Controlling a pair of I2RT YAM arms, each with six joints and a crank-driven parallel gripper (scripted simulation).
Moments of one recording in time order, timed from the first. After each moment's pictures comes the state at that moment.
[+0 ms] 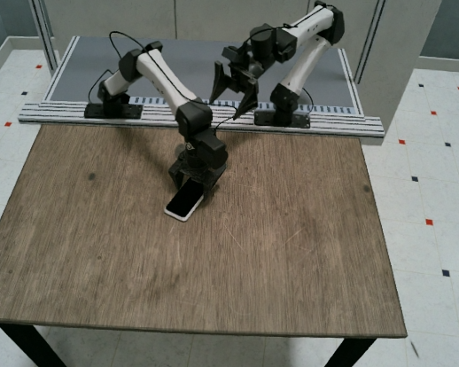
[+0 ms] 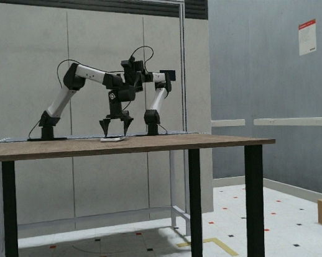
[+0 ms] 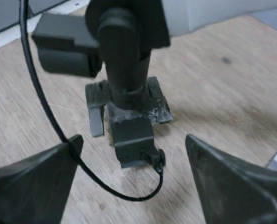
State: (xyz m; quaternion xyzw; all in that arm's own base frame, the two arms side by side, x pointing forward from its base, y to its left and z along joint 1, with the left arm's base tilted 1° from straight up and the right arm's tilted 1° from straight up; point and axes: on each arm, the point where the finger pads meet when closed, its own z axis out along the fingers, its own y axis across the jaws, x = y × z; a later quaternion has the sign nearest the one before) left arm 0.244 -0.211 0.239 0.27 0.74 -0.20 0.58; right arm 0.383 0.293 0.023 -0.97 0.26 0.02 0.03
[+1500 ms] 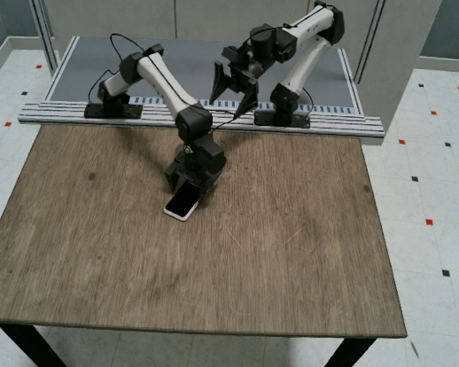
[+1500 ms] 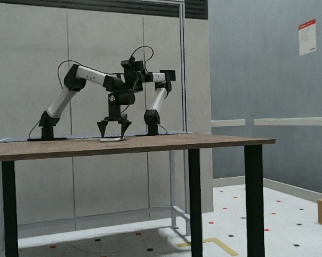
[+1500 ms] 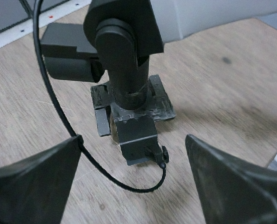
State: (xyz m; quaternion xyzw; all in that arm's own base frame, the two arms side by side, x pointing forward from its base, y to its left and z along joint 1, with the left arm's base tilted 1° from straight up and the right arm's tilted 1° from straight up) left arm 0.244 -0.211 0.239 0.27 0.74 -0.20 0.58; right arm 0.384 0.277 0.013 -0.97 0.25 0.01 -0.01
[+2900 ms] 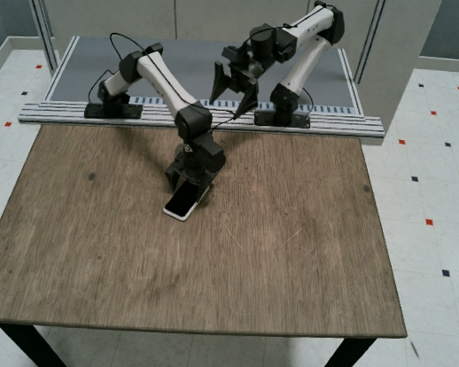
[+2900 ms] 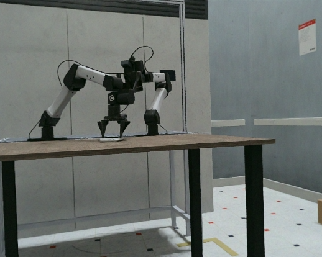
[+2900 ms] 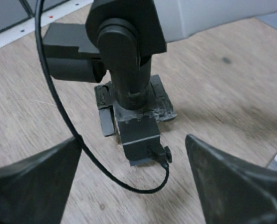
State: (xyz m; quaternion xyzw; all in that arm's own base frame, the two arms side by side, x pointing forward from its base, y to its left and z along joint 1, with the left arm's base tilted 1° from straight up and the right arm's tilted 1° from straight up) left arm 0.244 -0.211 0.239 0.27 0.74 -0.20 0.58; right arm 0.381 0.275 0.015 -0.97 0.25 0.01 -0.01
